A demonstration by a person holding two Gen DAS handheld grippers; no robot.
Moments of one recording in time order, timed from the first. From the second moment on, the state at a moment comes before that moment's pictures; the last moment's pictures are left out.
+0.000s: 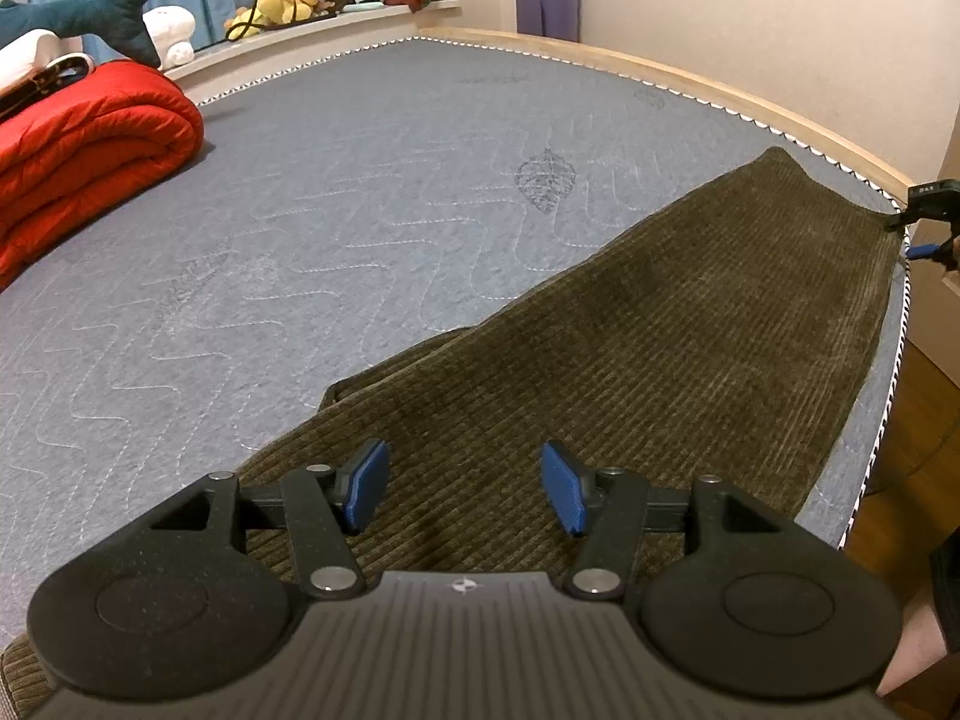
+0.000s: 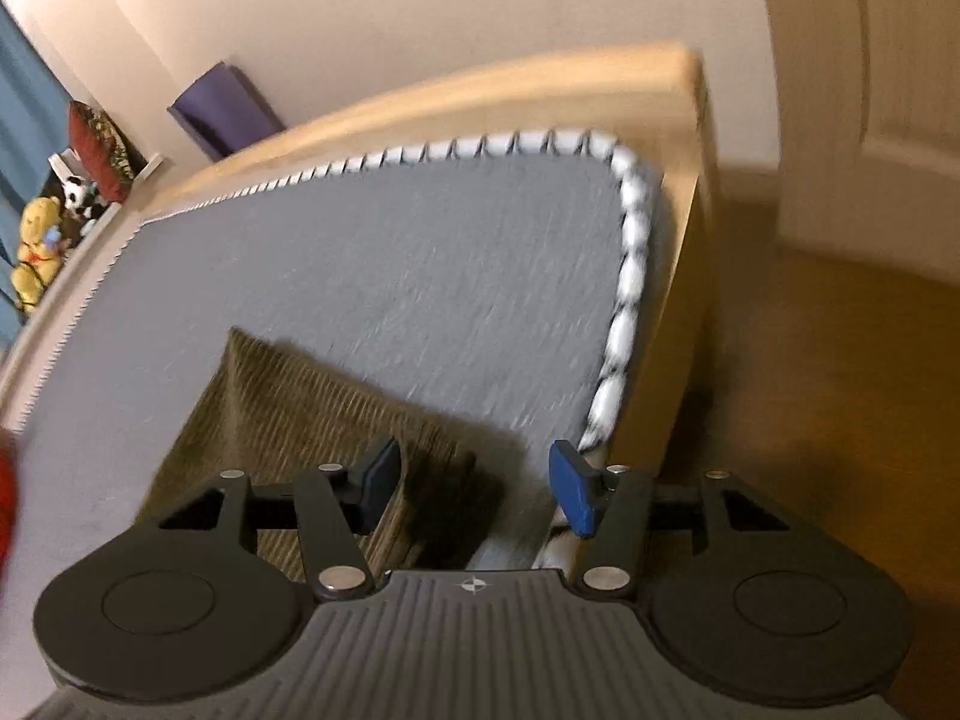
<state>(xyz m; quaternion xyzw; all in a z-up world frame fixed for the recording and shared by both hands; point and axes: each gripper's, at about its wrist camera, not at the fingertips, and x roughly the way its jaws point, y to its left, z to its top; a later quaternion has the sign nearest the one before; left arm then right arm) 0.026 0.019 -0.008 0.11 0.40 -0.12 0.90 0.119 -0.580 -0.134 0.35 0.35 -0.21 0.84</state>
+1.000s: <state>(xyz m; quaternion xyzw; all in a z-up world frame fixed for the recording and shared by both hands) 0.023 0.054 0.013 0.06 0.38 -0.08 0.92 0.133 -0.449 -0.044 0.17 0.23 -0.17 0.94</state>
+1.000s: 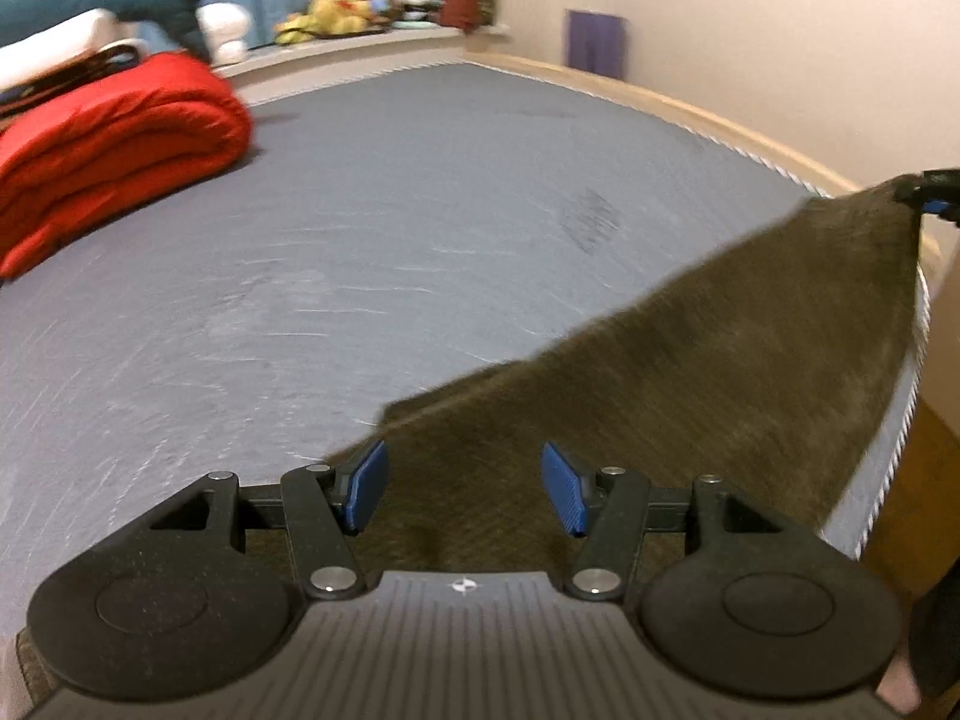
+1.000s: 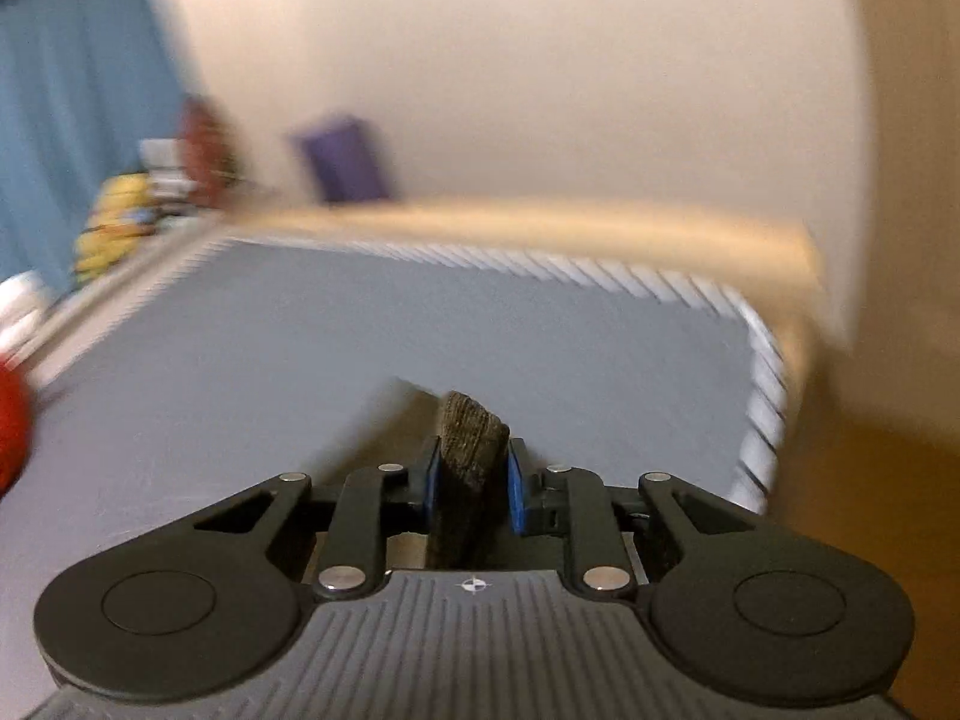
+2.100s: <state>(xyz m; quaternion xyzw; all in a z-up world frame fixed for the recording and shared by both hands) 0.080 0.100 -0.018 -0.14 0.41 -0.09 0.90 -0.060 -0.103 -0.074 -0.20 0.16 0.41 0.88</state>
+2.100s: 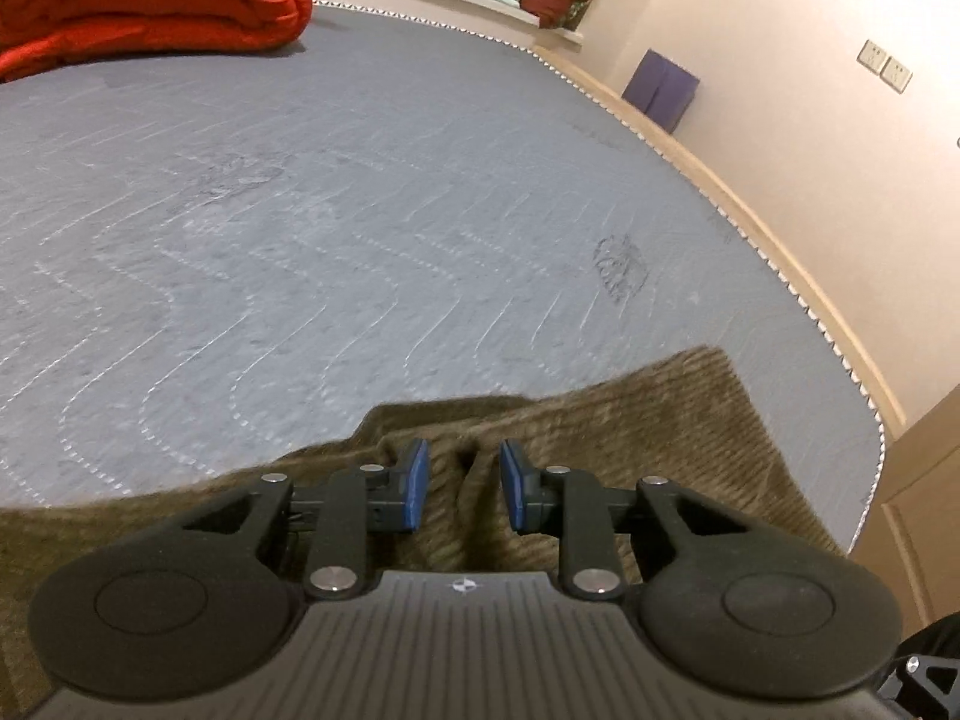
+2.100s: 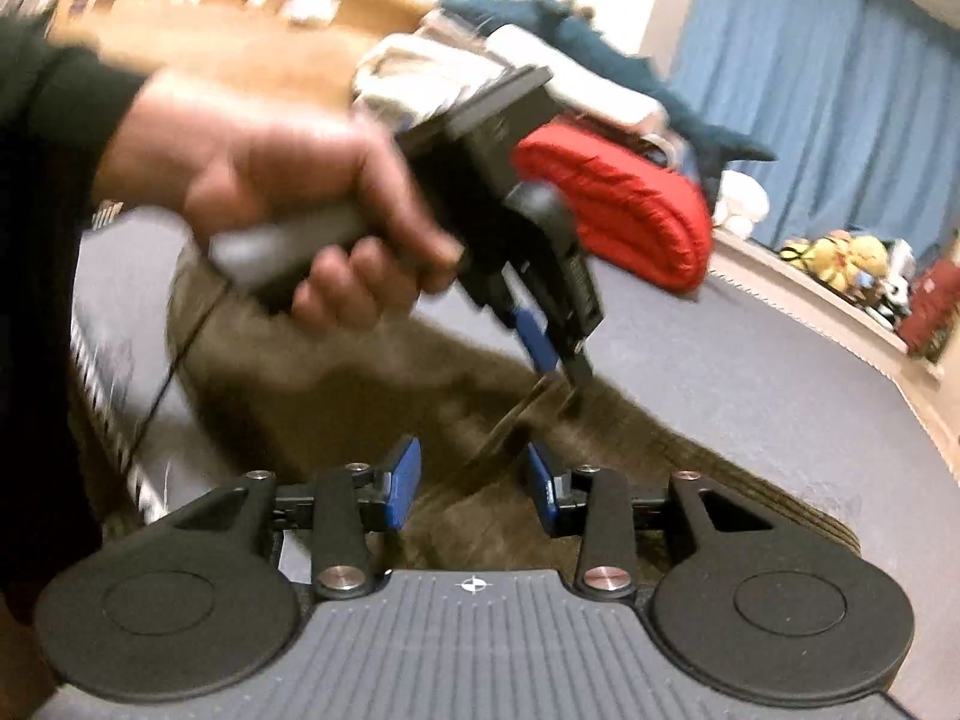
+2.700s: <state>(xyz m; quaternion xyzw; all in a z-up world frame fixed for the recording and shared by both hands) 0.097 0.072 -0.040 -0.02 0.41 -0.10 0.91 -0.027 -0.087 -0.105 -0.23 0.29 0.46 0.81</state>
